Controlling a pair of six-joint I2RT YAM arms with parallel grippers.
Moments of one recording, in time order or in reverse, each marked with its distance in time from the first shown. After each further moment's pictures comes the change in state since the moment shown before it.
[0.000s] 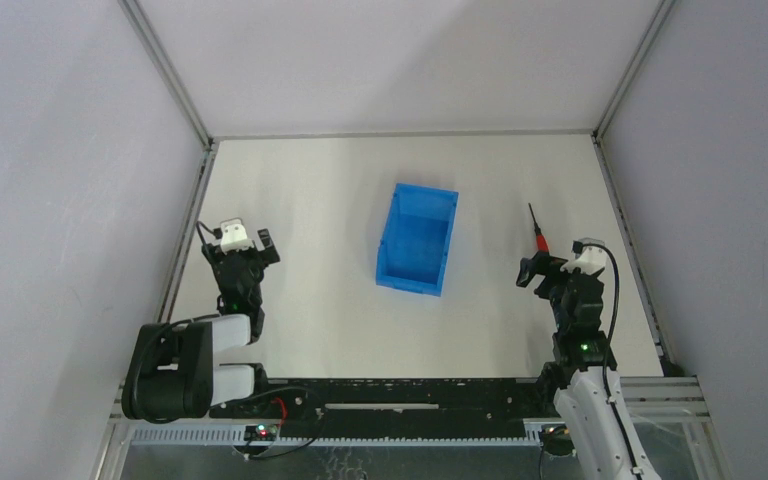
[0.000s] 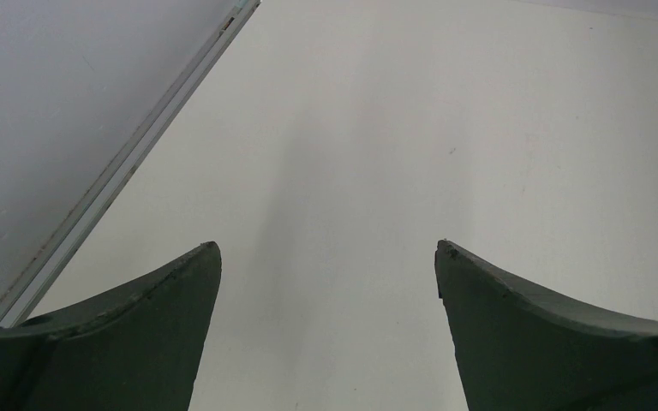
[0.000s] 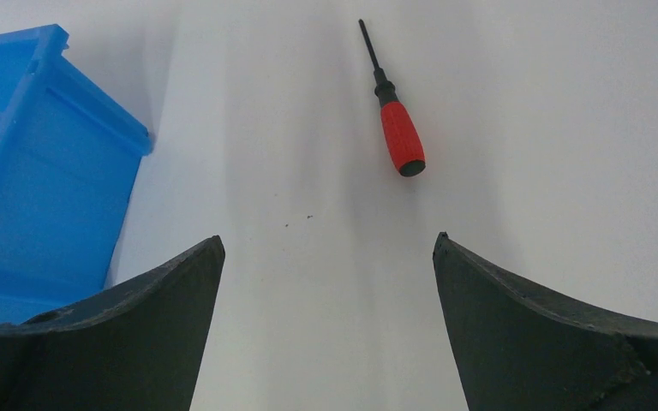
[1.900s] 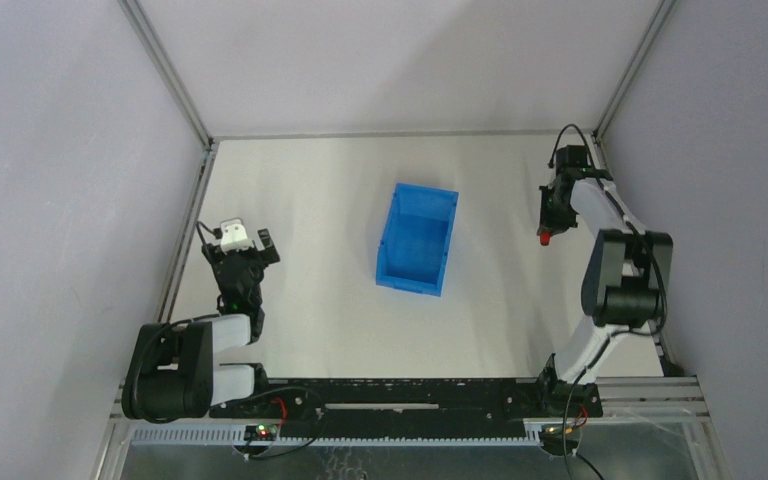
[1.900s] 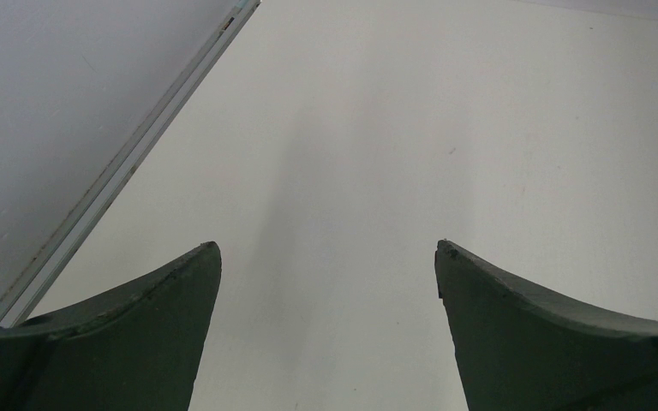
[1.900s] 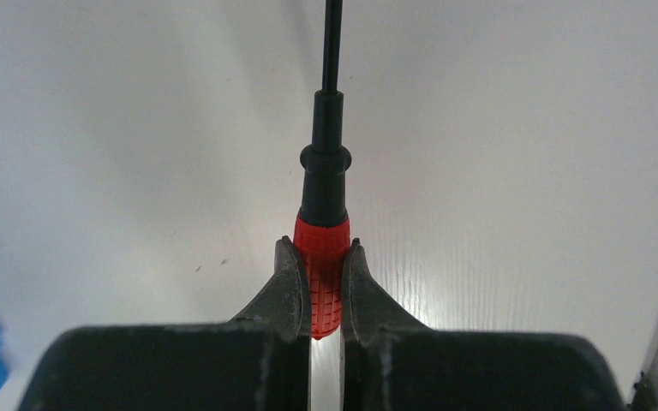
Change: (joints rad) left arm 0.000 0.000 0.000 0.000 0.000 0.000; right arm -0.109 1.306 1.131 -0.705 -0.034 -0.226
